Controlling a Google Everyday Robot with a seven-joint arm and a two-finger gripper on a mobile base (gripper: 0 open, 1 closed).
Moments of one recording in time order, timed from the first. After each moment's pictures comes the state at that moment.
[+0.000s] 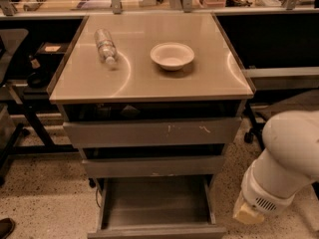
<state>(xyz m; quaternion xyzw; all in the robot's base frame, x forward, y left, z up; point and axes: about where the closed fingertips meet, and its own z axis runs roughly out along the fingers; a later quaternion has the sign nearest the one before) 0.319 -0.196 0.705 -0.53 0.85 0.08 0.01</state>
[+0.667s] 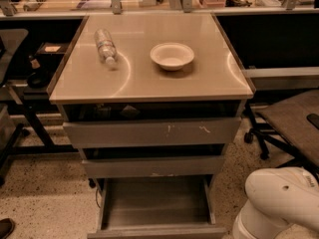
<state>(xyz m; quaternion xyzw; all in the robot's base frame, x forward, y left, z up) 0.255 -0.196 0.576 -0.47 0.87 0.13 -0.06</state>
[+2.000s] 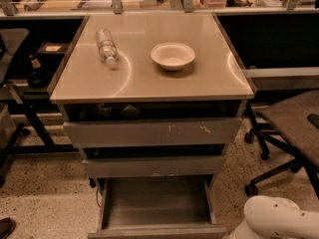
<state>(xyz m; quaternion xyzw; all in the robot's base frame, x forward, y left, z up) 0.238 -0.186 0.463 -0.43 0.88 0.21 -0.06</state>
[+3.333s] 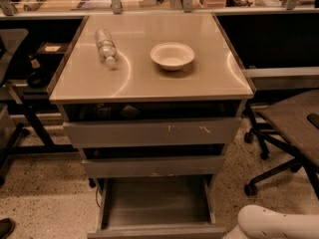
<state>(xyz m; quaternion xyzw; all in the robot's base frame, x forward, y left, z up) 0.250 -0.175 0.360 -0.38 0.88 0.28 -0.04</state>
